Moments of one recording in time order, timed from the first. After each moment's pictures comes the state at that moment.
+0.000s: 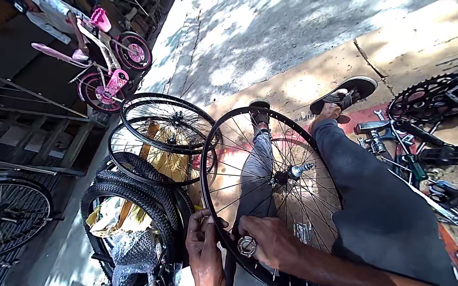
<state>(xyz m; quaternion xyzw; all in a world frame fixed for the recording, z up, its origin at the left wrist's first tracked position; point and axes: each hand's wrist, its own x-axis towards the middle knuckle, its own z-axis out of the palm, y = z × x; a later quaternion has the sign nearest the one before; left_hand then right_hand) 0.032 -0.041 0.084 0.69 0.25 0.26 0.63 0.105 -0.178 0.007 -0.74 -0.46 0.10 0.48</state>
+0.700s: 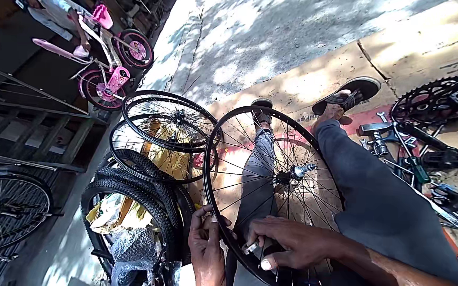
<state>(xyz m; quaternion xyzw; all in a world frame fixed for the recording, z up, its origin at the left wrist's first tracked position) 0.031 -0.040 0.083 0.69 0.23 0.26 0.63 0.148 -0.212 0.018 -0.57 -0.59 0.33 0.47</state>
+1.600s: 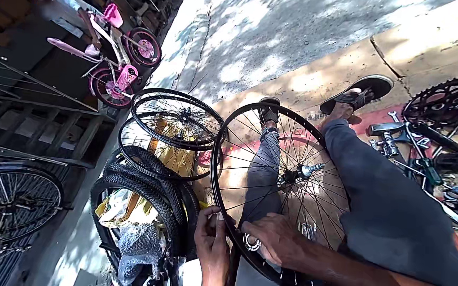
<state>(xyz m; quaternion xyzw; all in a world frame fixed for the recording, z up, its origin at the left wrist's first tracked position) 0.025 -0.031 0.071 0.74 0.20 0.27 0.58 0.109 -0.181 0.003 -0.73 -0.54 0.03 0.41</state>
